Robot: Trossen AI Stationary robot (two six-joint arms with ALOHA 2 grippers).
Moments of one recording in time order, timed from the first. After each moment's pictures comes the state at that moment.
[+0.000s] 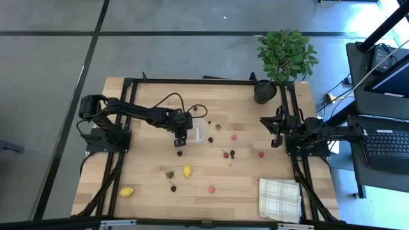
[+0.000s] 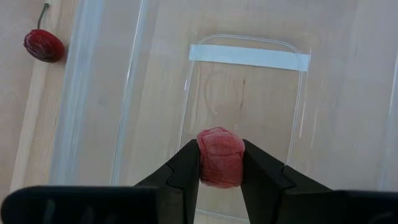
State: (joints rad) left arm 0.12 1.60 0.89 -0.45 -0.14 -0.03; right arm 0.07 0.00 0.01 0.21 0.31 -0.06
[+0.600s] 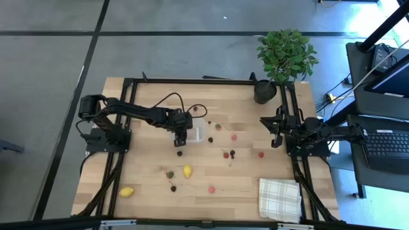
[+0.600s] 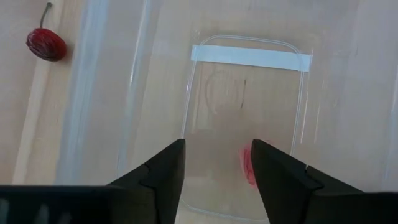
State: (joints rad) left arm 0.12 1.59 0.89 -0.45 -0.14 -0.04; right arm 0.07 0.00 0.01 0.21 0.31 -0.06
